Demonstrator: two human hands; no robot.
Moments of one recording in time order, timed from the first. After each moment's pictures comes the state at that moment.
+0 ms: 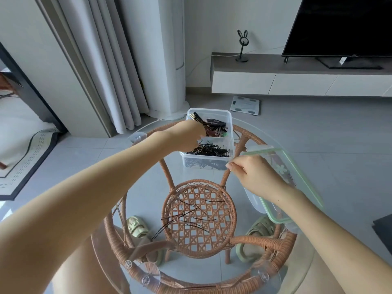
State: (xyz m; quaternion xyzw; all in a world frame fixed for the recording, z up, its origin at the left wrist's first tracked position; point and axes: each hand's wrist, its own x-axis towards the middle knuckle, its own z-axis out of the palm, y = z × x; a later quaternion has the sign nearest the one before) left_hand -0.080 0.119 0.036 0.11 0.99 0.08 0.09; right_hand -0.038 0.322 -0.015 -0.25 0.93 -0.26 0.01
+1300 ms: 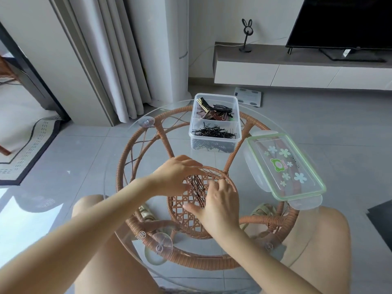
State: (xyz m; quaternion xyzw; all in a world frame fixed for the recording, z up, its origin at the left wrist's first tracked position) left_hand 0.025 0.084 -0.054 0.25 0.96 0.12 0.07; right_hand 0.080 0.235 -0.067 -0.09 0.99 -0.14 0.03
